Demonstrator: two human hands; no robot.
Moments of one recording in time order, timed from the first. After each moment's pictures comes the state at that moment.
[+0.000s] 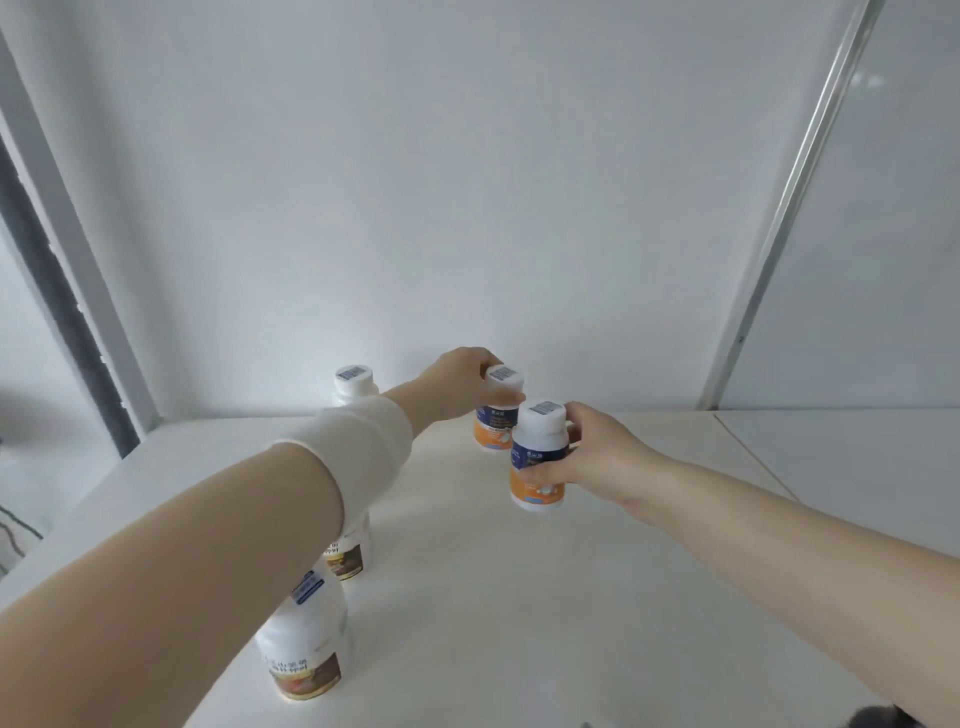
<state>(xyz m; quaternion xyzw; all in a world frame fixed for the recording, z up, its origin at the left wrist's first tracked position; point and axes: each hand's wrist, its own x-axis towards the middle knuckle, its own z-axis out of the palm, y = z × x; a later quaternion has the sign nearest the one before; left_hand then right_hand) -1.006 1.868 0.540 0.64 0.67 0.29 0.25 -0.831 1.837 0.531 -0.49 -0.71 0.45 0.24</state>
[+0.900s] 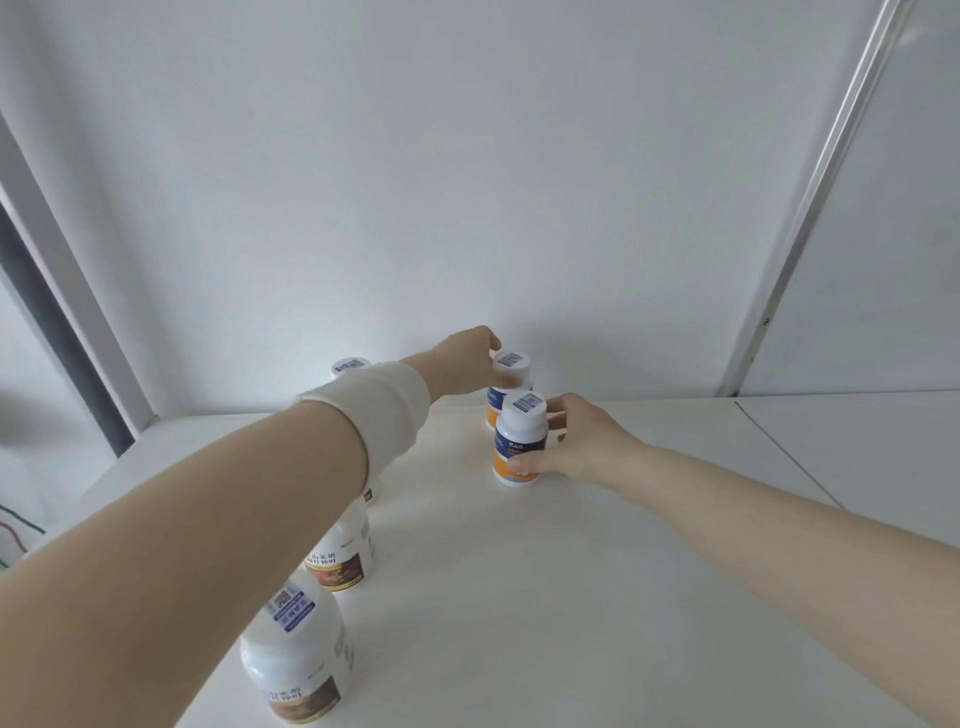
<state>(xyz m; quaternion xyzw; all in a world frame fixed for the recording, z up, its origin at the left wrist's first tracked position) -1.012 1.901 0.540 0.64 0.71 0.20 0.22 -0.849 1.870 0.512 -0.53 -0.74 0.37 0.16</state>
